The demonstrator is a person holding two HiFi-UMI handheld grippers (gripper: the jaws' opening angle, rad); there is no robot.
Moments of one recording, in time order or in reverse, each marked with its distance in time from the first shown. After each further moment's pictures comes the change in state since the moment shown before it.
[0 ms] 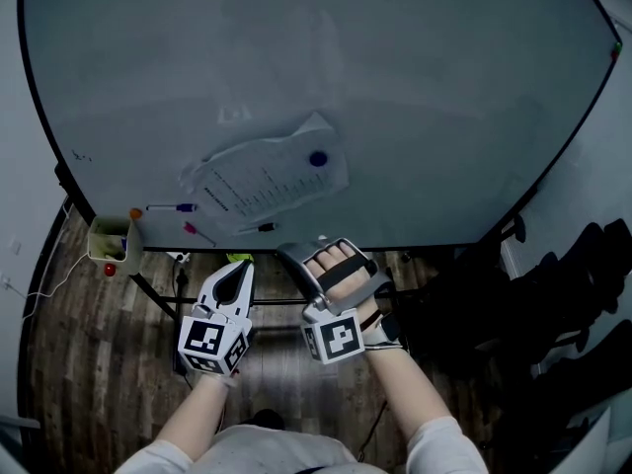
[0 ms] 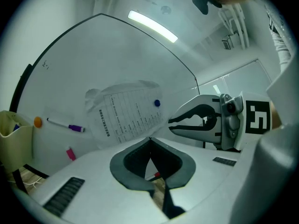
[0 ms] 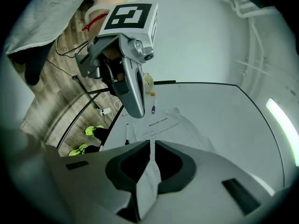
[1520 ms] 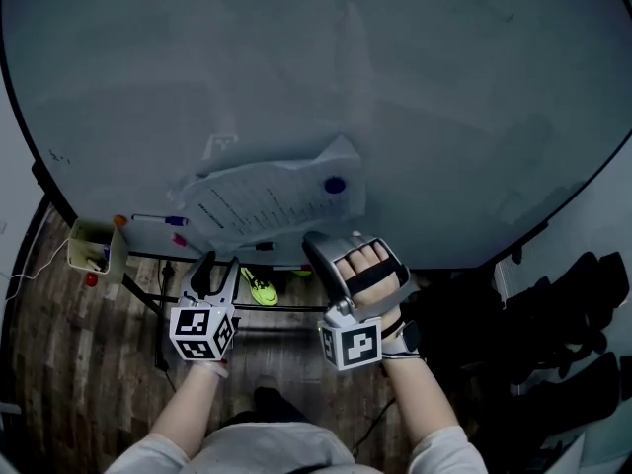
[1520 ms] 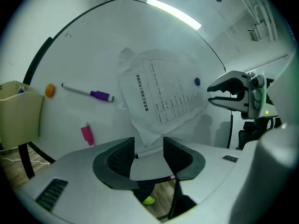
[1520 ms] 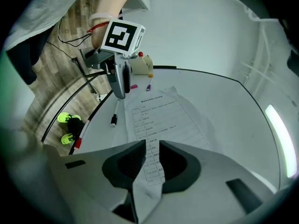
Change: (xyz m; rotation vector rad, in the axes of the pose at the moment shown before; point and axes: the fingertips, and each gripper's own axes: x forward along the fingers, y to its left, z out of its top) left arm 0.055 0.103 -0.060 -0.116 0.103 0.234; right arm 0.046 -0.032 -0.068 -0.094 0.085 -0.049
